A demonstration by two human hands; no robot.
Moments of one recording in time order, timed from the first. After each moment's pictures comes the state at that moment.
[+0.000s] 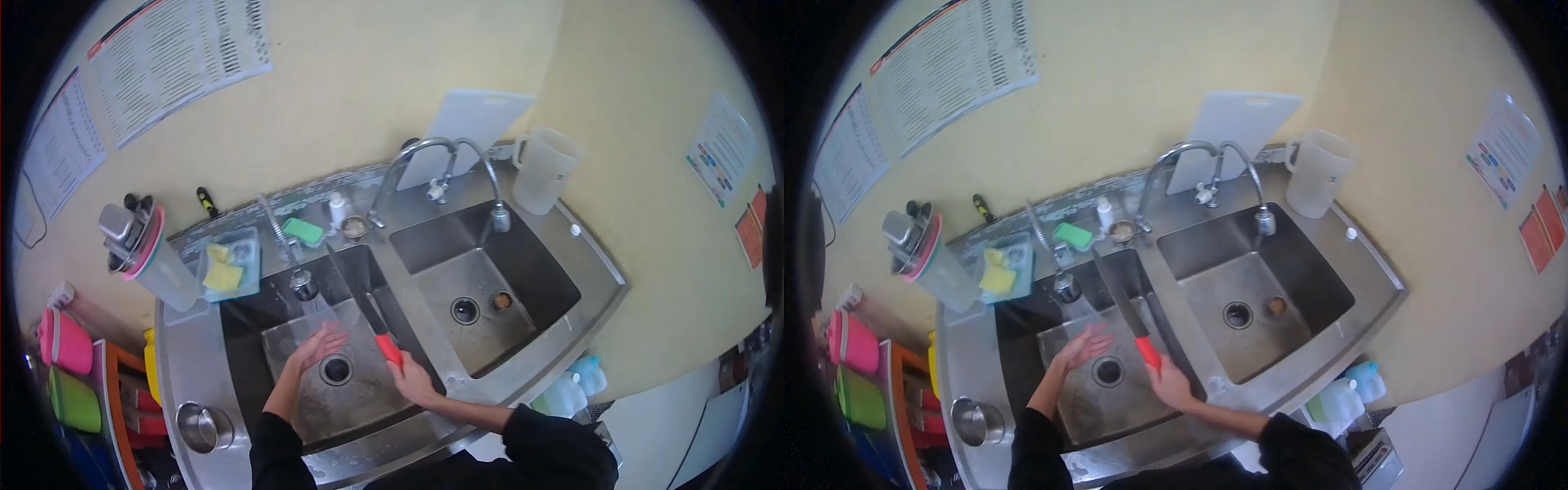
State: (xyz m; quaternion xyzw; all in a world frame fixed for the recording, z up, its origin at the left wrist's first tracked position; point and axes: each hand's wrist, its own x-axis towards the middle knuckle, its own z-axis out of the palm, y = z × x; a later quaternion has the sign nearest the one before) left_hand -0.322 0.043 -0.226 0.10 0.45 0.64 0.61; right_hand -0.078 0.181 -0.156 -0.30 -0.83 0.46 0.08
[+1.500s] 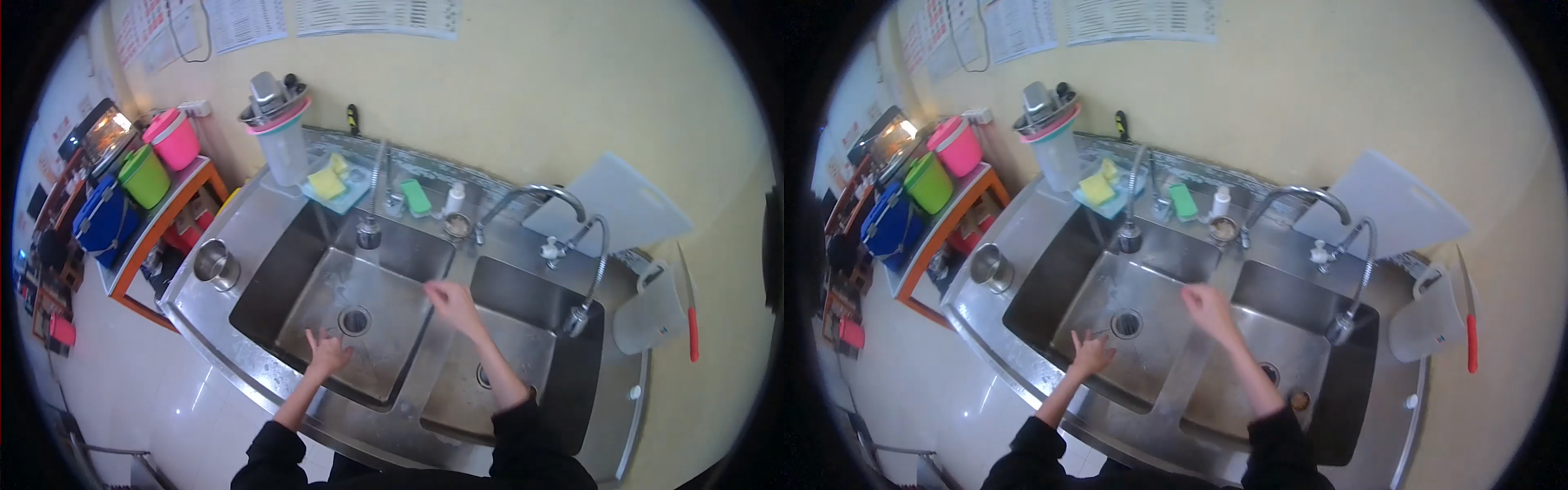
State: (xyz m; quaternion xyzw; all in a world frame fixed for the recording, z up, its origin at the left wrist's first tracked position) left_hand -0.123 0.090 -0.167 -0.06 0.97 0.14 0.21; right_hand -0.212 0.357 -0.083 0.18 -0.86 0.48 0.05
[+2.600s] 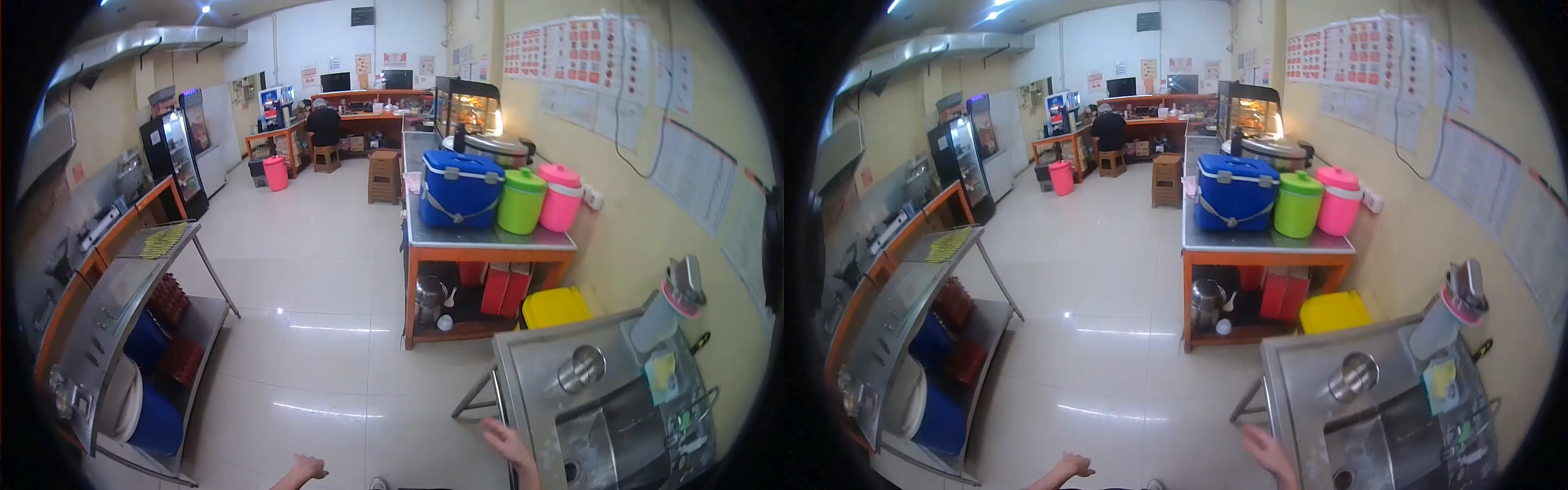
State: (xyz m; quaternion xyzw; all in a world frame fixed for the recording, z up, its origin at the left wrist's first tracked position) left_hand 0.427 -0.312 -0.253 -0.47 0.77 0.23 0.37; right_hand -0.004 -0.163 -0.124 0.42 -0.63 0.47 -0.45
